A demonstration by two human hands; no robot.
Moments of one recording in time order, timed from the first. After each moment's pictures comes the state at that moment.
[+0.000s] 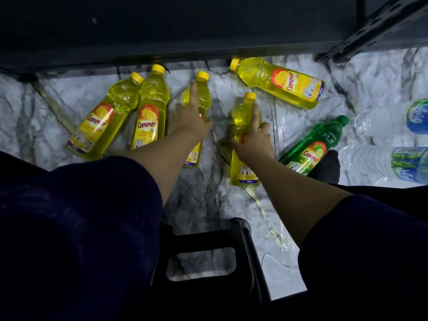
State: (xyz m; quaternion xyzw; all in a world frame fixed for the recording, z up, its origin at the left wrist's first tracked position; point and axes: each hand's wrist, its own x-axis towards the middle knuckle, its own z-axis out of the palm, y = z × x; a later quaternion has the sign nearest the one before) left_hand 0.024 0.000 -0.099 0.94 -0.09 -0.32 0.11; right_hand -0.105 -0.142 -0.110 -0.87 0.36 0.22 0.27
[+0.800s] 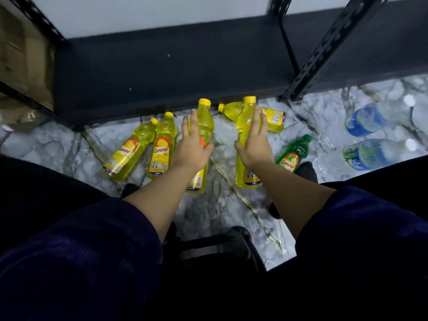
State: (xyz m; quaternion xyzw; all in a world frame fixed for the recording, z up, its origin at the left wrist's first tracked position) left_hand -0.053 0.029 0.027 0.93 -0.18 -0.17 0.28; right_hand -0.140 -0.146 0.005 -0.91 0.28 -0.01 0.32
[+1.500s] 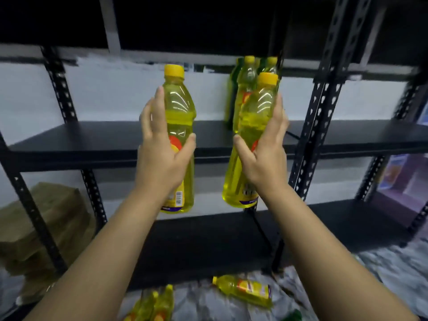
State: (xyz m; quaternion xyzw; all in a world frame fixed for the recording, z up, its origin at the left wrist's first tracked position) left_hand -0.030 0.041 0.500 0.73 -0.33 0.34 0.49; right_hand -0.099 -0.155 0.489 -0.79 0.03 -0.54 0.29
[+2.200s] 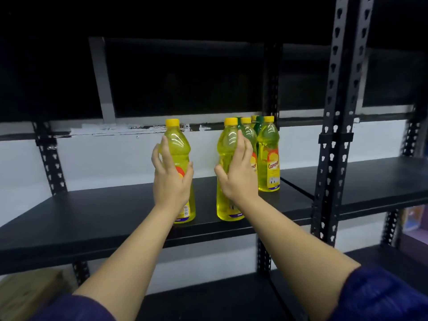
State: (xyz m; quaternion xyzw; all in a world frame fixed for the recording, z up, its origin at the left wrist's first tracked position) left_hand 0.160 -0.060 0.557 0.75 -0.28 0.41 0.44; right_hand 0.082 -0.217 0.563 -0.82 0.06 -0.52 0.21
